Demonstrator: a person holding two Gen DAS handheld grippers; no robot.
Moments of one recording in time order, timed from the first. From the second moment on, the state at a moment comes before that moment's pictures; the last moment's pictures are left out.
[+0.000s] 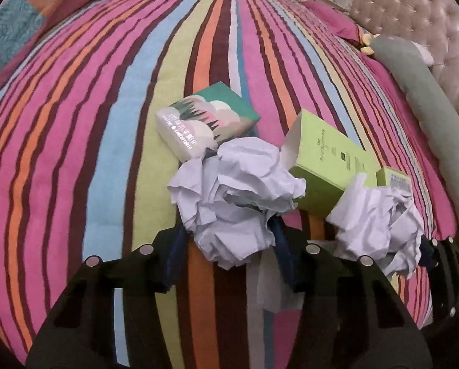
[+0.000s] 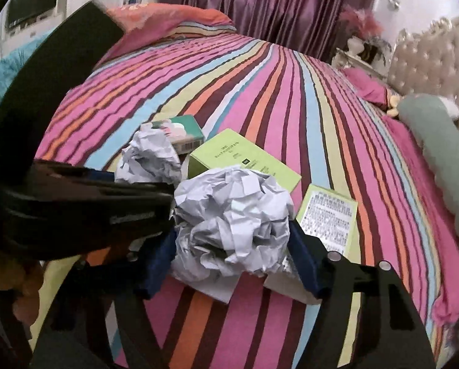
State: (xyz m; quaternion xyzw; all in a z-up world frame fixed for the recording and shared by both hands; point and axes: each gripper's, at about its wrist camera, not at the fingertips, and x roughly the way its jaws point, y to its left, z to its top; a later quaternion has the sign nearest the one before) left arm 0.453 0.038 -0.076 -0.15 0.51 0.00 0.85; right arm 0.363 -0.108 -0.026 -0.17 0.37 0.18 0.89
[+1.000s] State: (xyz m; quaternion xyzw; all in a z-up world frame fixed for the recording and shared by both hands) left arm 0.216 0.057 -0.036 -0.09 0.43 -0.01 0.90; right arm 0.216 -0.210 -0.003 0.07 0.38 0.18 0.90
